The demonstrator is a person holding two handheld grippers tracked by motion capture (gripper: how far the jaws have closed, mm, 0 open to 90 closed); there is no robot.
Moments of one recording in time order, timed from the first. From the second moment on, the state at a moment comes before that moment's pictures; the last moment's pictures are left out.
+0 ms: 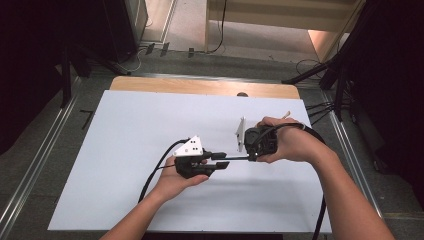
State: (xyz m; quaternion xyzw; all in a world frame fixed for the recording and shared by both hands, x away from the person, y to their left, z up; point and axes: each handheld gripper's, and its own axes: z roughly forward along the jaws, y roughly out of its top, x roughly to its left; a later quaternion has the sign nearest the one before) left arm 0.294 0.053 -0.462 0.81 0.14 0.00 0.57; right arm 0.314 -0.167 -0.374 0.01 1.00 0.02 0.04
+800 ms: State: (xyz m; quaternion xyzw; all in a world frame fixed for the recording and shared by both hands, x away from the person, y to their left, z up) left arm 0.293 0.054 -0.462 0.81 0.13 -0.02 0.57; right arm 0.312 -0.164 -0.376 0.00 1.00 0.02 0.03
